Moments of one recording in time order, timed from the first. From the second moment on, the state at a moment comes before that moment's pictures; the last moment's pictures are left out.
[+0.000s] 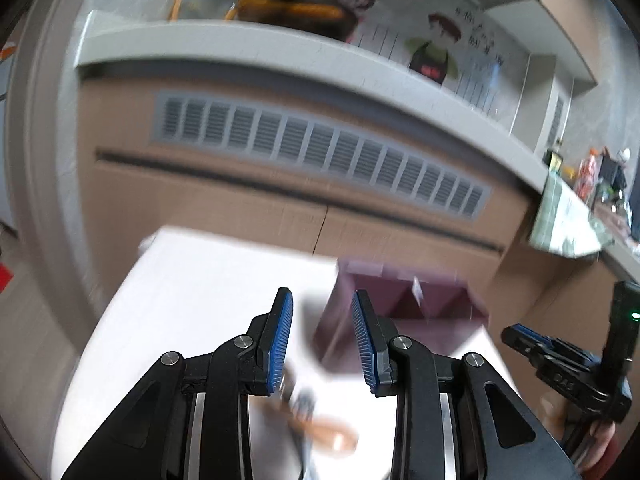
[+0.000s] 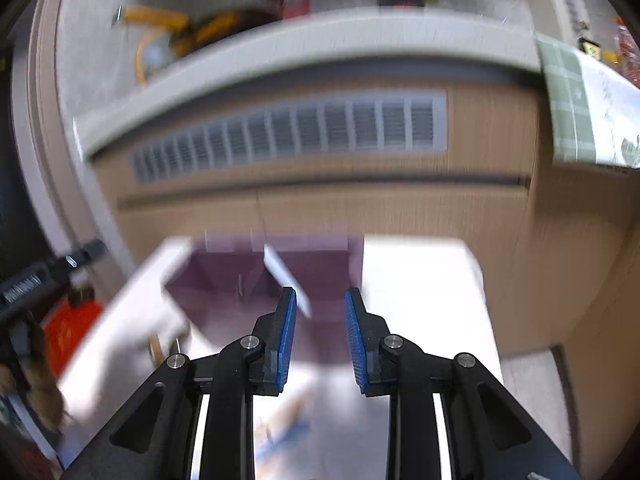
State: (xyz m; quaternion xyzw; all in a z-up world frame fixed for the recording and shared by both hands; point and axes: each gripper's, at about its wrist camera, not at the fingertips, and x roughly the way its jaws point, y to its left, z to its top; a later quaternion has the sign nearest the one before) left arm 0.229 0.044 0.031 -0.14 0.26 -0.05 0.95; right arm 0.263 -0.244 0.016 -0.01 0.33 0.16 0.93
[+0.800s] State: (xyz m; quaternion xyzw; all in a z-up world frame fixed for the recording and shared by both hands) left arm 0.175 0.046 -0.037 -0.11 0.38 -0.04 0.92; right arm 0.204 -0.220 -0.065 -0.01 0.47 0.18 0.87
